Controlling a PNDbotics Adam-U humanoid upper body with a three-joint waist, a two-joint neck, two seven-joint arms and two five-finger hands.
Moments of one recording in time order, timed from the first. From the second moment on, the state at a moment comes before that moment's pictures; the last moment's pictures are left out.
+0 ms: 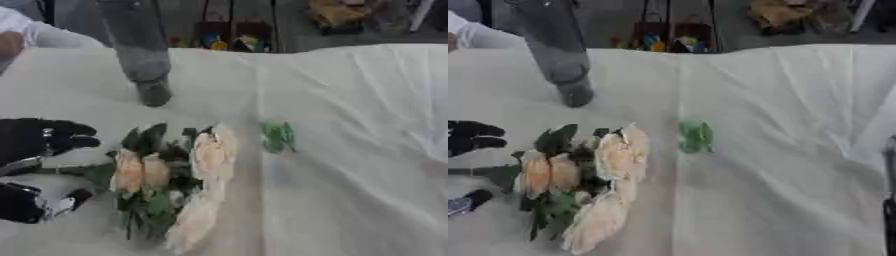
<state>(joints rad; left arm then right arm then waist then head) -0.43 1.00 -0.29 -1.99 -0.68 -0.02 -0.64 -0.43 -0.32 -0.23 -1.98 0.12 -0.47 -0.19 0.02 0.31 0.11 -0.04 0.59</state>
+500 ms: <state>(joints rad) -0.46 1.00 -0.31 -1.99 -0.66 0.02 -0.68 -0.43 -0.32 -0.23 -1.98 0.12 -0.47 -0.18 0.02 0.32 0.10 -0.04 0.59</state>
